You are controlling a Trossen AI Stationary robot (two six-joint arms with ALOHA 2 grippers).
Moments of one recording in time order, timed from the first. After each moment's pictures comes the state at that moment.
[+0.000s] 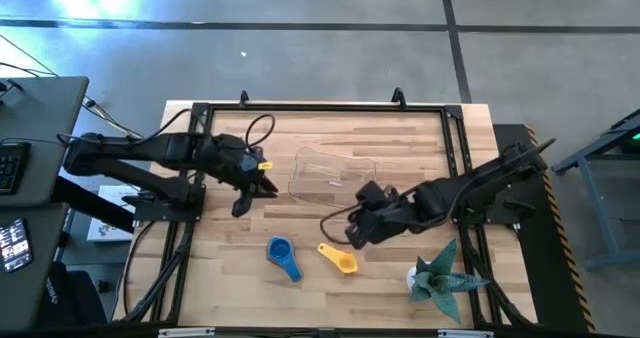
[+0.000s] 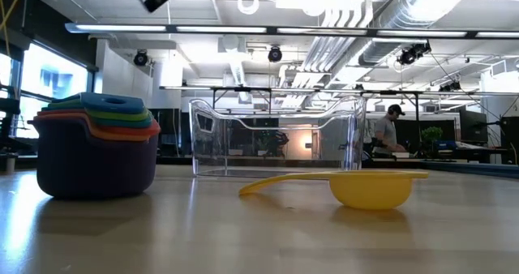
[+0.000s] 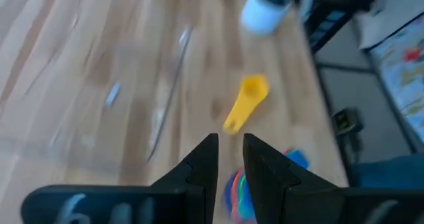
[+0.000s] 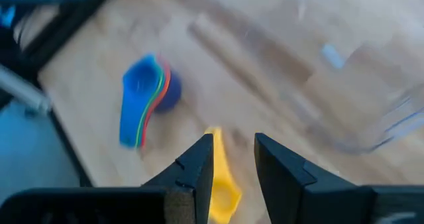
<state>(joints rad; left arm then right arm) -0.03 1.06 1.06 -0.68 0.15 -0.17 0.43 1.59 1.52 -0.93 0.41 1.12</state>
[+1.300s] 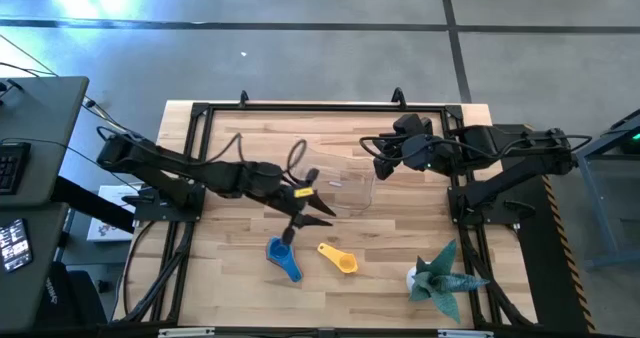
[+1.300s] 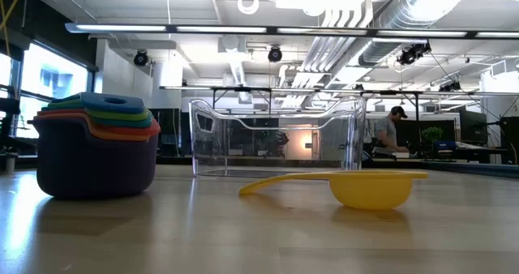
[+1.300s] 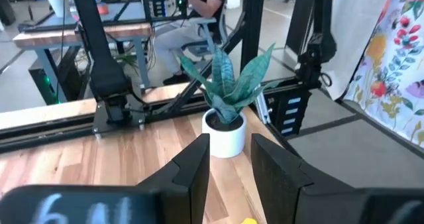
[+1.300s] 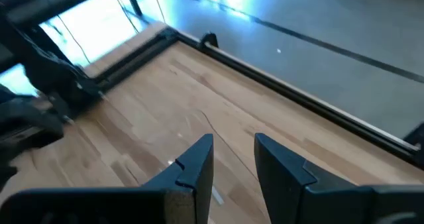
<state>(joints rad) -0.20 1.44 1.09 0.14 0.13 0.06 0.17 1.29 1.52 -0.96 0.70 0.73</state>
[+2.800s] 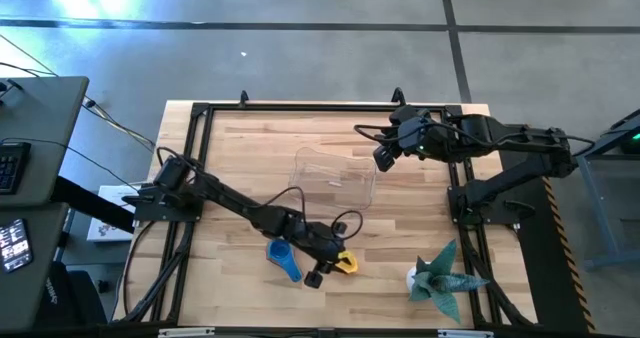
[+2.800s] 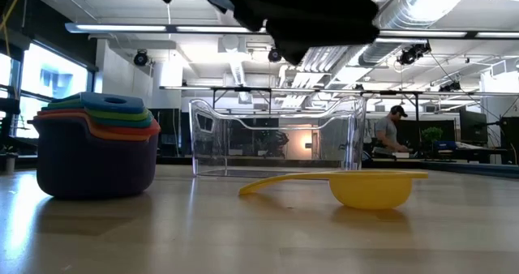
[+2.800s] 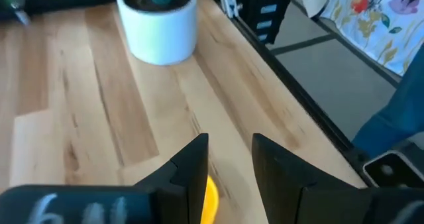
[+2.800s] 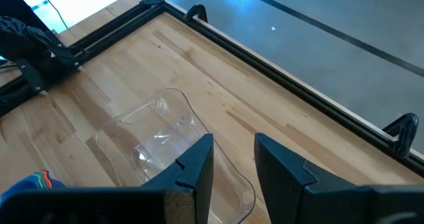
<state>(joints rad) -0.34 1.95 1.26 0.14 0.12 0.00 0.03 1.29 1.52 -1.02 0.54 0.62</state>
